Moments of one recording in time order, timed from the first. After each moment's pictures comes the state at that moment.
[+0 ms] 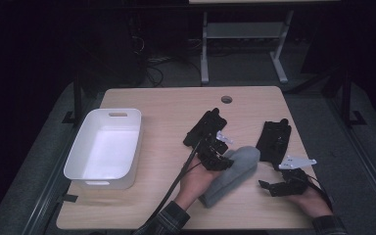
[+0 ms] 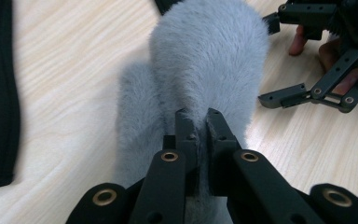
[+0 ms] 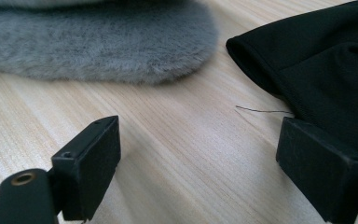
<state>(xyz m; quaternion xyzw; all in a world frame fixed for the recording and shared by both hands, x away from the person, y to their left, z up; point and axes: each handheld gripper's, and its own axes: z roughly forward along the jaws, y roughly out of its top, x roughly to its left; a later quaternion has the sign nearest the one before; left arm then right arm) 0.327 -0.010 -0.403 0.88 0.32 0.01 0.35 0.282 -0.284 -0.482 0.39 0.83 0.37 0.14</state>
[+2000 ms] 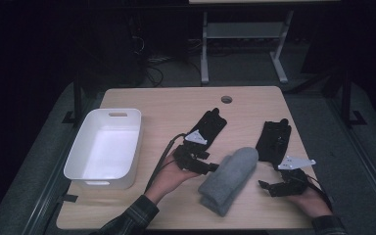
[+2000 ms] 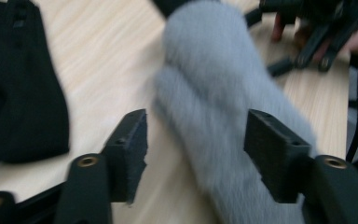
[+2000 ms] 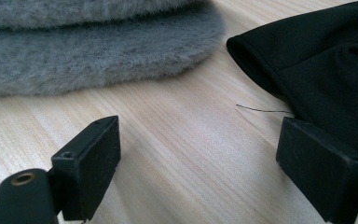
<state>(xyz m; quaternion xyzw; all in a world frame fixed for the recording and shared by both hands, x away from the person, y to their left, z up) 0.337 0.052 -0.402 0.87 0.26 -0.01 0.41 0.281 -0.282 -0.482 0.39 0.83 0.37 0.15</state>
